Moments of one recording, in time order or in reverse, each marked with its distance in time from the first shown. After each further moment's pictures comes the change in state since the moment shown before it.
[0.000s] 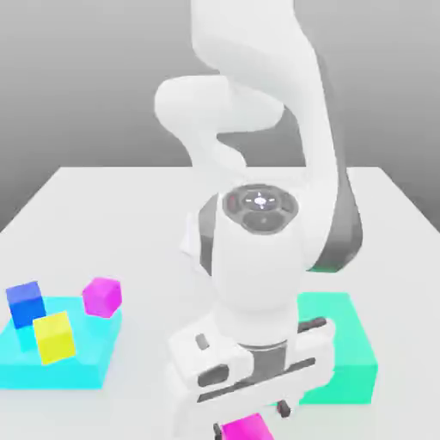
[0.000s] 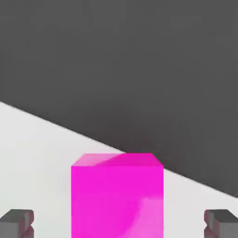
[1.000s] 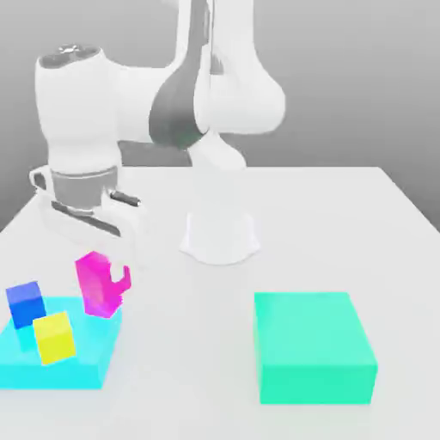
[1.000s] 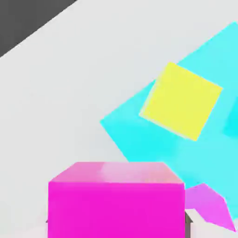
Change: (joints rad) arm -0.408 -0.805 -0.215 -0.516 -0.153 -0.284 0.740
